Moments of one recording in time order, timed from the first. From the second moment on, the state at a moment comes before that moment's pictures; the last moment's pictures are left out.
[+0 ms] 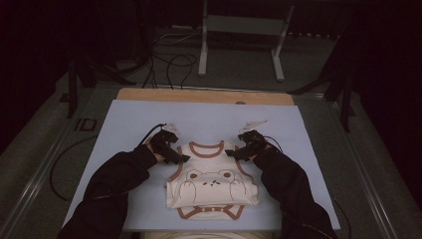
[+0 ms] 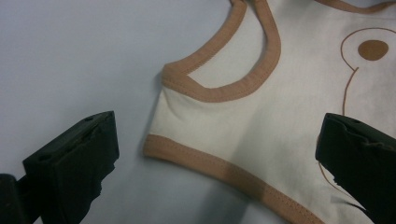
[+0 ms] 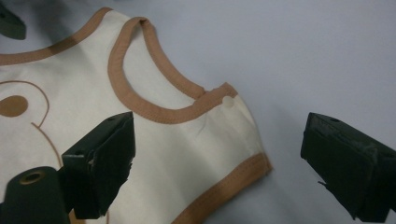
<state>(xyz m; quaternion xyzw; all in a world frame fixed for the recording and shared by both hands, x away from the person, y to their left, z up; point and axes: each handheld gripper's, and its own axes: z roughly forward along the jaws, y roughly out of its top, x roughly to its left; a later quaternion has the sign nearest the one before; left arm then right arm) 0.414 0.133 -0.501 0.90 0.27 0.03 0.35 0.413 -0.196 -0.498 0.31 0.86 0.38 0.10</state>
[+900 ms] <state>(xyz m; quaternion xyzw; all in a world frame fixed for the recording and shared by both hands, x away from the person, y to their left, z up) 0.423 0.134 -0.516 0.90 0.27 0.06 0.34 0.426 -0.195 -0.521 0.32 0.88 0.34 0.10</state>
